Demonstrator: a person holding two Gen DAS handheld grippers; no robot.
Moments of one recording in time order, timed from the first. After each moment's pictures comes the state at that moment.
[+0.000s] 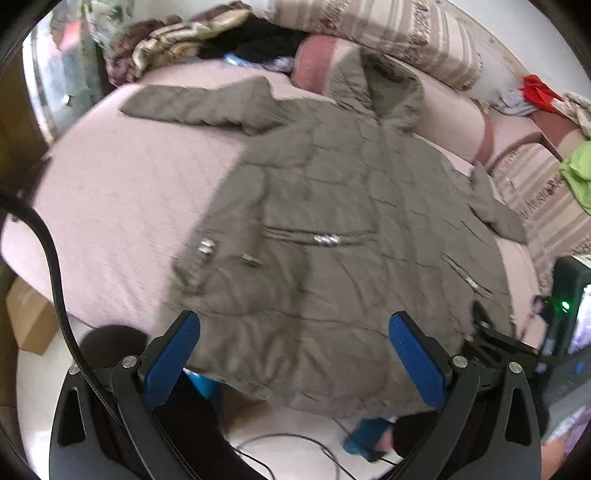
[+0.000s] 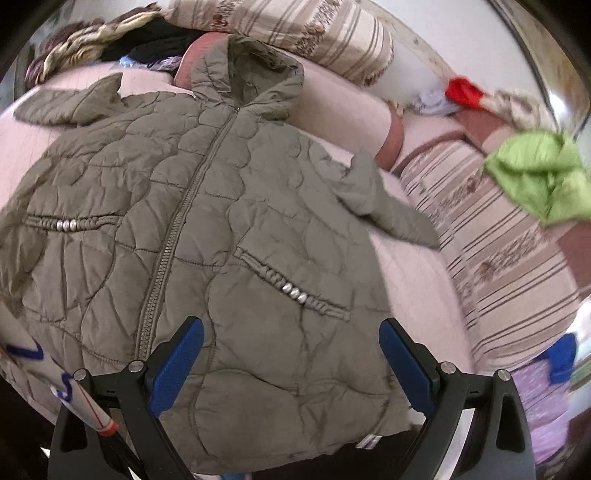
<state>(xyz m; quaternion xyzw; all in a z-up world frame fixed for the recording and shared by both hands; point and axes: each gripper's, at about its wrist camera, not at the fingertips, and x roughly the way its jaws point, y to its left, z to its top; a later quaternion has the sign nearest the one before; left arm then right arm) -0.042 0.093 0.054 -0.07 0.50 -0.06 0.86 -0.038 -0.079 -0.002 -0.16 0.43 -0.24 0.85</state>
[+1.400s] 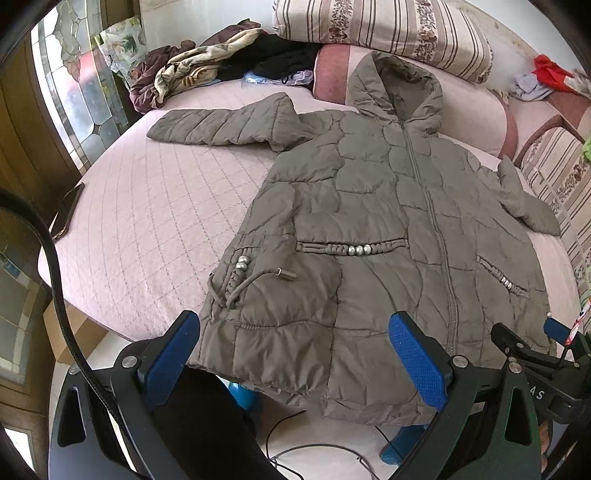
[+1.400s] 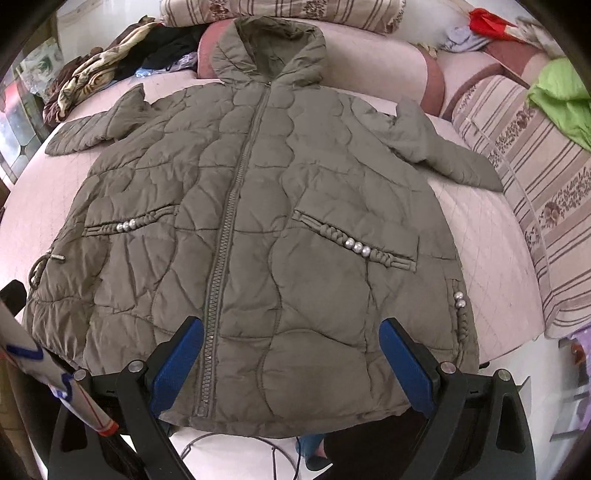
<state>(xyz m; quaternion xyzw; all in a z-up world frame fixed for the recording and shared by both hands) -0.041 0.081 0.058 0.00 0.48 -0.01 0.88 -0.049 -0.104 -0.011 0.02 0.50 -0.13 0.85</state>
